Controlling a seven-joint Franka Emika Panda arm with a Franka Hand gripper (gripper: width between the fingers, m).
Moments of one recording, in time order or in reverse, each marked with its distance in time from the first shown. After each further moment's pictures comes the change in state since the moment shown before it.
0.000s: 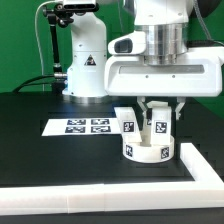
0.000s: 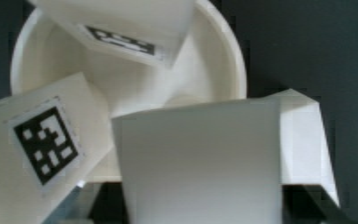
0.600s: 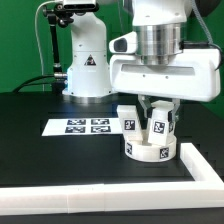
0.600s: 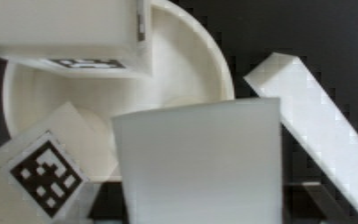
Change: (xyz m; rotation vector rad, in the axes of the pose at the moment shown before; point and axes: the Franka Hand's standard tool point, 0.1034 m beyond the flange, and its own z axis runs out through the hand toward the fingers) arm 0.001 0.001 0.000 0.030 -0.011 0.416
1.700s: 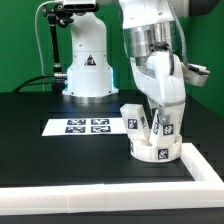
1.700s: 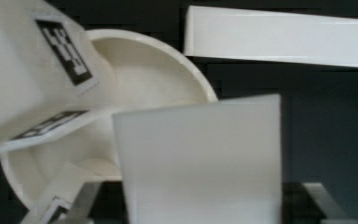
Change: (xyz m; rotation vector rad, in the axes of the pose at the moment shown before) arm 0.006 -0.001 0.001 0.086 -0.033 0.787
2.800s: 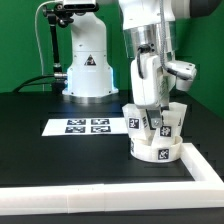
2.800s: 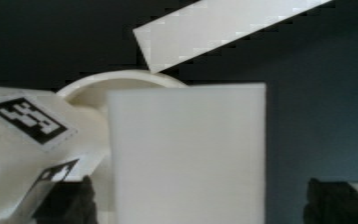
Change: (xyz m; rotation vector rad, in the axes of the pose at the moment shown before) arm -0.004 -0.001 -0.002 0.032 -0.018 0.397
